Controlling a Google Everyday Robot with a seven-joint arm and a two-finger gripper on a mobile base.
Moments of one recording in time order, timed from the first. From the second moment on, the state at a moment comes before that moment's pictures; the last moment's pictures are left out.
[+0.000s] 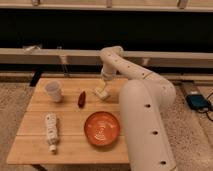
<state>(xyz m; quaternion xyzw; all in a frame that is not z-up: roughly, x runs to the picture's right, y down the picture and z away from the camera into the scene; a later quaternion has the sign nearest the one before) 0.012 -0.015 0.950 -0.05 -0.34 -0.88 0.33</state>
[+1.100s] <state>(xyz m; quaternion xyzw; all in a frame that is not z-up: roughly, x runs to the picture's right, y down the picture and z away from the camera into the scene) 0.014 -0.020 0.951 -0.06 -0.33 -0.88 0.34</state>
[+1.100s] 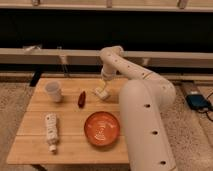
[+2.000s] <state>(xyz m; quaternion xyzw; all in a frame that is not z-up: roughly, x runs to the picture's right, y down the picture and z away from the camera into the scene) 0.007 -0.067 0.960 -0.05 -0.31 -0.90 0.31</state>
